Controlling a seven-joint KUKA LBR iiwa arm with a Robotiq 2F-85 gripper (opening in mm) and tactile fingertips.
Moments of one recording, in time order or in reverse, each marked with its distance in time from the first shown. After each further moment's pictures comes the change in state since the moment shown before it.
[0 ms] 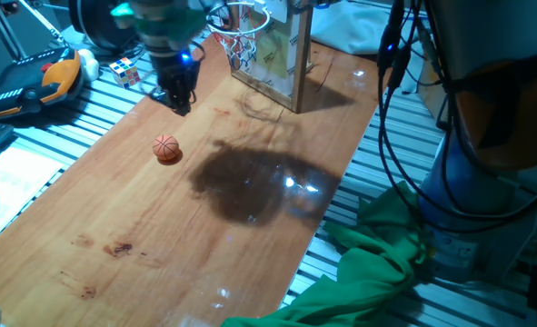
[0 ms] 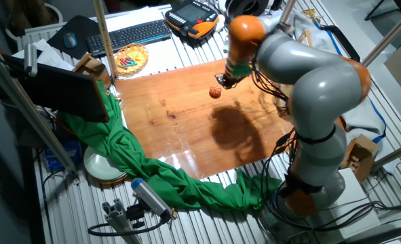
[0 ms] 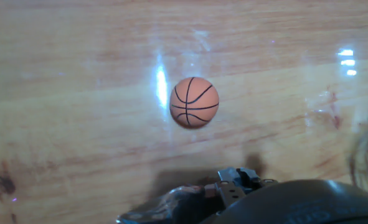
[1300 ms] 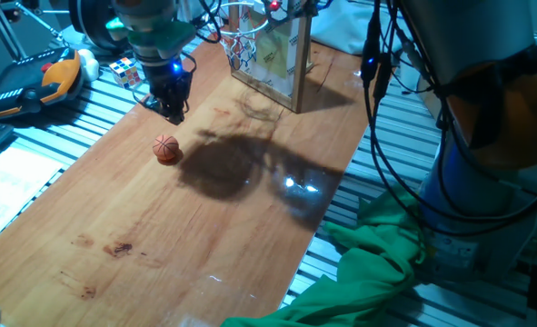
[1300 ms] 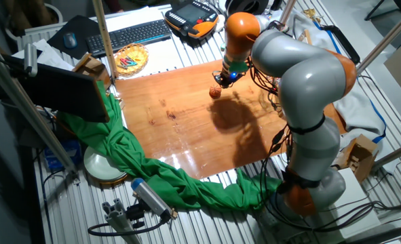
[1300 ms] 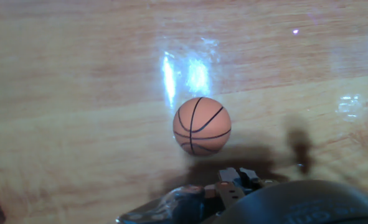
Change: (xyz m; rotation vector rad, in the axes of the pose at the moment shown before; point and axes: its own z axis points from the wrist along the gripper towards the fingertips) arm -0.031 -0.003 0.067 -0.110 0.025 0.003
